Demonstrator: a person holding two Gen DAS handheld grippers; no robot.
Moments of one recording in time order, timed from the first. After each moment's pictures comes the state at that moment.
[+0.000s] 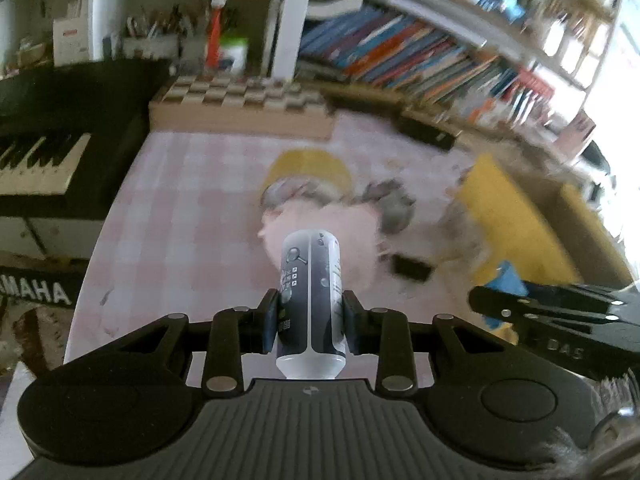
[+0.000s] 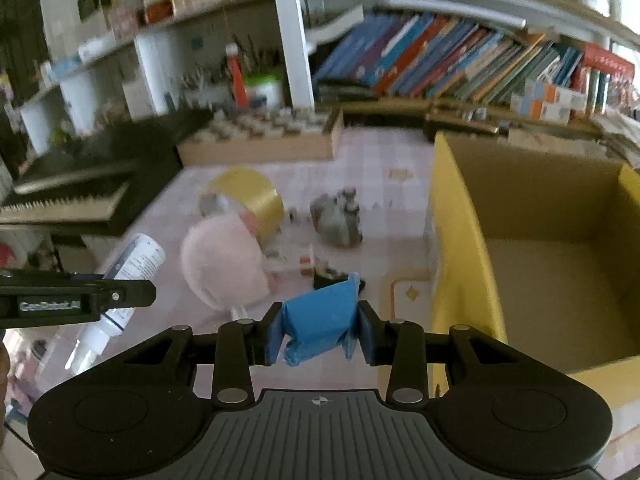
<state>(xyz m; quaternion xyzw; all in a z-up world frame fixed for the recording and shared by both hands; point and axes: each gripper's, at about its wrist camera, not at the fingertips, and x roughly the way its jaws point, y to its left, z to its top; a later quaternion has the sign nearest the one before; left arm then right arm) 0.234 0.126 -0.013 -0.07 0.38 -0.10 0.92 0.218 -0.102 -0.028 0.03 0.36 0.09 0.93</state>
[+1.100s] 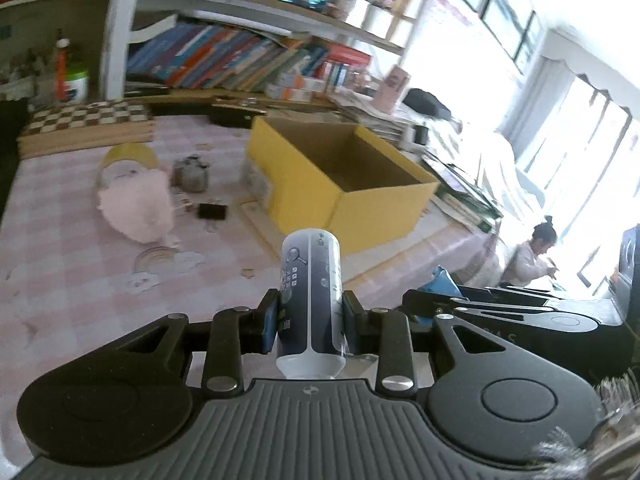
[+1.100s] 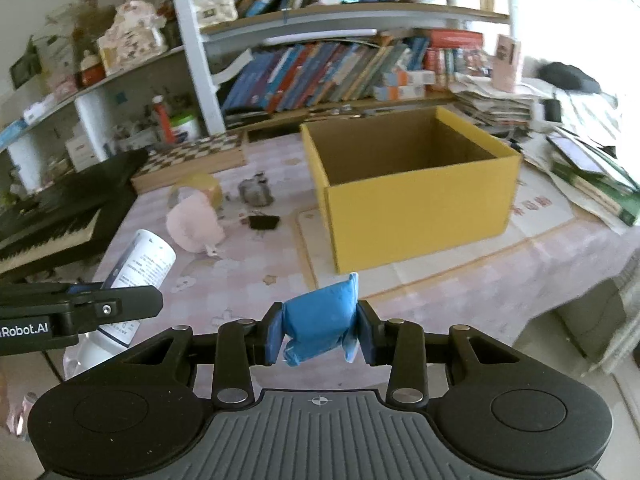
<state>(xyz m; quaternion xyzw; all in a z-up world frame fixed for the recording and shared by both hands) 0.089 0.086 0.020 -0.03 0.35 -0.33 0.88 0.033 -0.122 0.003 0.10 0.34 -0.07 0.93</state>
